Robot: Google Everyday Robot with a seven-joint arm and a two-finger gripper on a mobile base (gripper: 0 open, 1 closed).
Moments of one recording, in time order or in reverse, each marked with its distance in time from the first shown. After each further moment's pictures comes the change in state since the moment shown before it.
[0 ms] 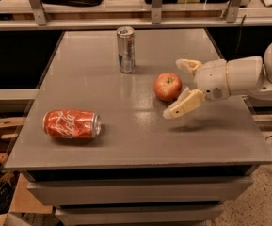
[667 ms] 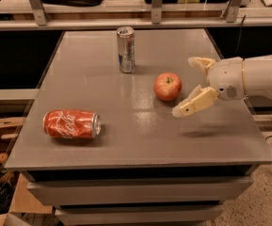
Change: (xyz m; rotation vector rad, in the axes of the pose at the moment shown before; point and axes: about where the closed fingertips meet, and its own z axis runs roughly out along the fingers) arm -0.005 0.003 -0.031 0.053 0.007 0.051
